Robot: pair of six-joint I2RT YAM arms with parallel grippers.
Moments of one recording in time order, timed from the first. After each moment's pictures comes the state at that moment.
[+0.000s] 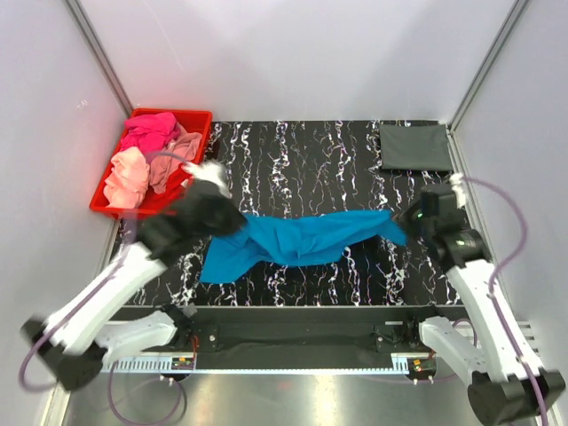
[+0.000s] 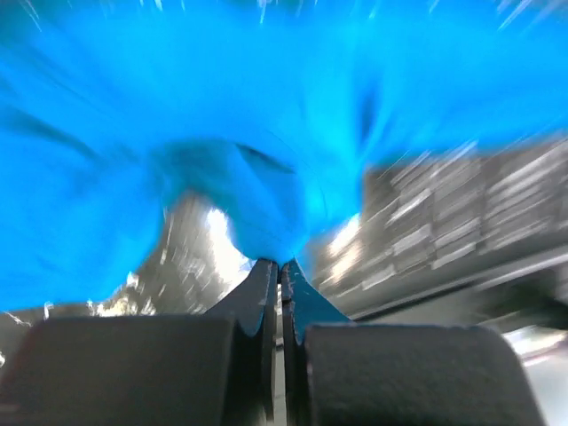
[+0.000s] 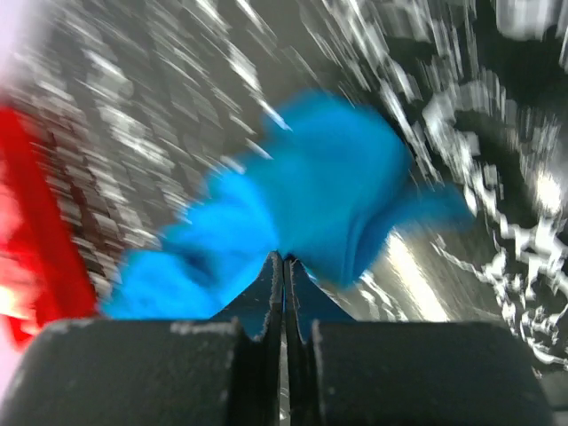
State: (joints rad) left arm -0.77 1.08 1.01 -0.76 -0.14 -0.74; right arm 0.20 0.87 0.80 -0.68 0.09 0.96
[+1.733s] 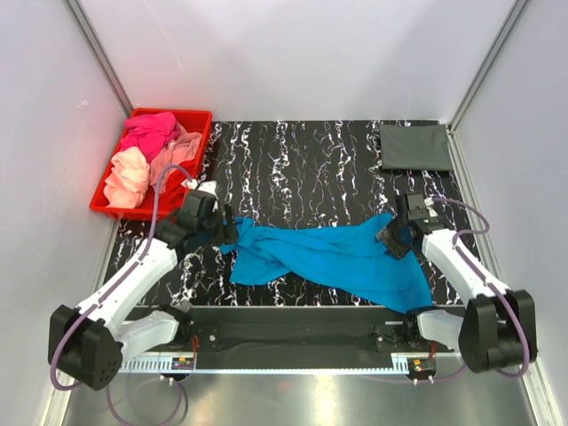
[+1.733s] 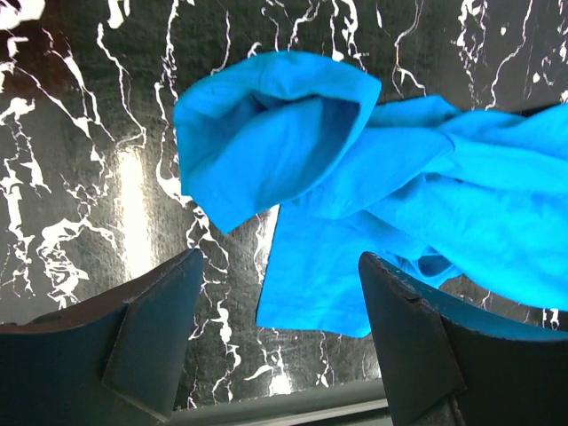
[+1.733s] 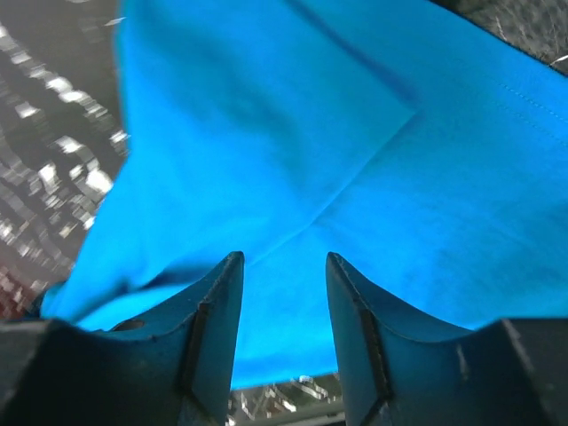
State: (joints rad) left arm -0.41 1.06 0.78 -0.61 -0.07 -0.47; right arm 0.17 1.16 0.73 -0.67 0.07 0.99
